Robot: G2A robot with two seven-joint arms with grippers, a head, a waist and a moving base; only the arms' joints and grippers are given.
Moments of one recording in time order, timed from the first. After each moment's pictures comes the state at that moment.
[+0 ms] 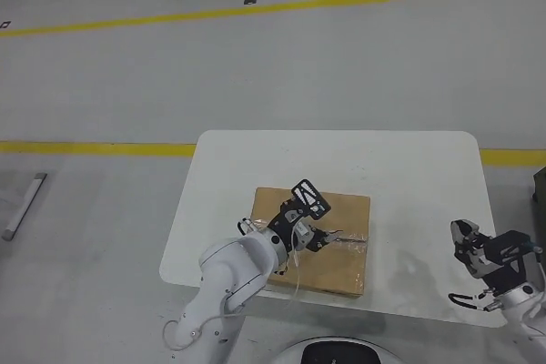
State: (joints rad) left arm 1.11 -1.39 -1.13 -1.91 1.38 -0.53 -0.76; right arm -1.79 -1.13 1.72 -1.77 -1.17 -0.37 -0.20
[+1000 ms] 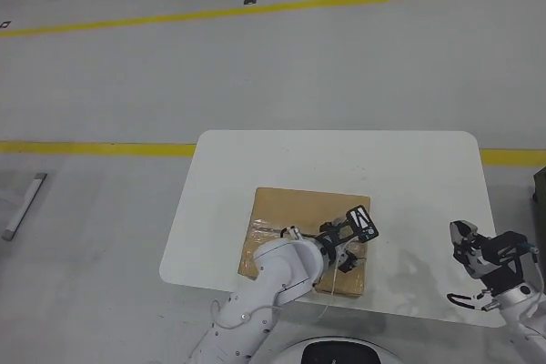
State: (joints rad) left arm 0.97 -1.43 -0.84 -1.67 1.41 -0.50 -0.88; right arm -1.79 -1.14 1.72 -1.75 -1.18 -0.36 -0.21
